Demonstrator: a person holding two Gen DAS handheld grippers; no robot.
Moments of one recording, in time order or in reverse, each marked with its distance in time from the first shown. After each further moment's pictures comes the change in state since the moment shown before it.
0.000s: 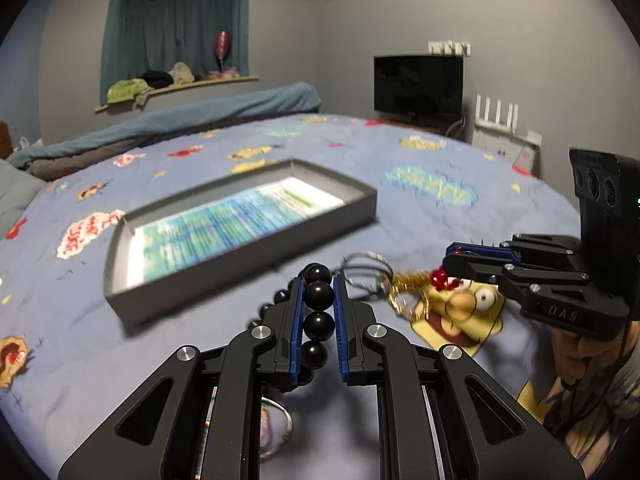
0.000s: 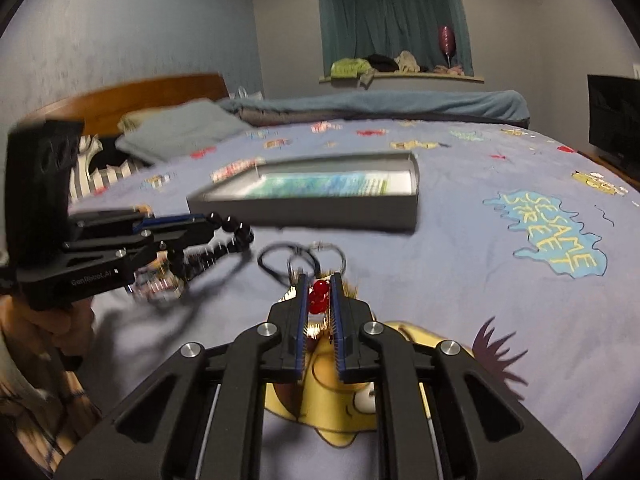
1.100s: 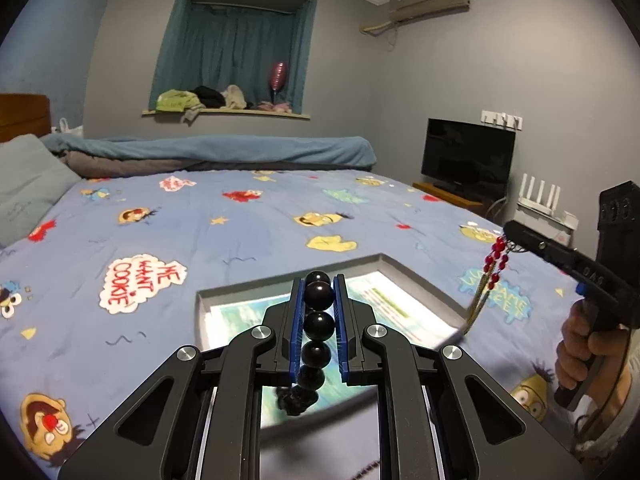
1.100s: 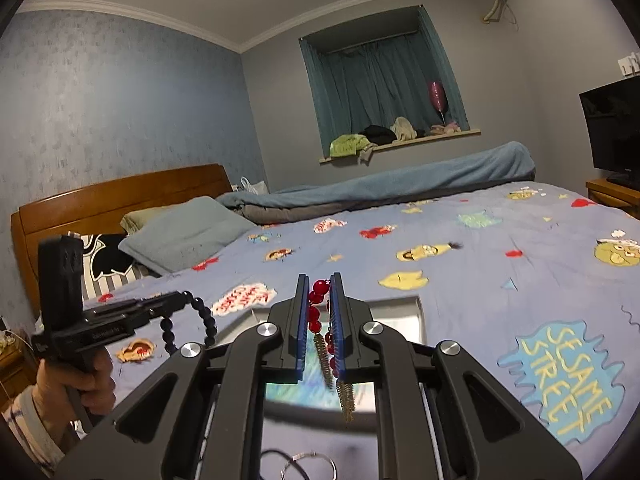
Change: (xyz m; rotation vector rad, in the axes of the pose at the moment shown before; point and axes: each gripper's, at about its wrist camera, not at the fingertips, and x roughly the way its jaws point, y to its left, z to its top) left arm 0.006 0.116 0.077 -0.167 -0.154 0.092; right arm 0.037 -0.024 0.123 0.067 -0.264 0.041
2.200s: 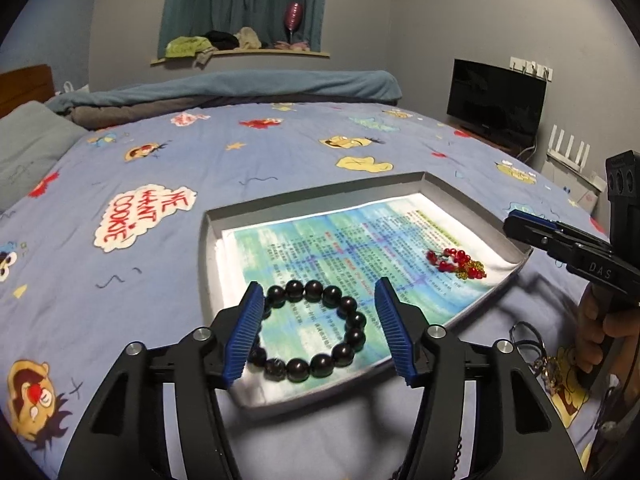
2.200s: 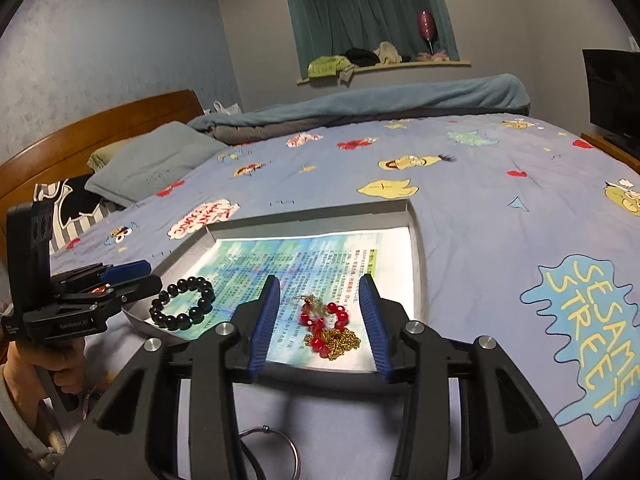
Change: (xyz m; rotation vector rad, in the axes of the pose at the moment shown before) left arm 0.045 0.019 -0.046 0.000 0.227 0.075; right arm 0.057 -0.019 -0.052 0.013 0.287 -0.087
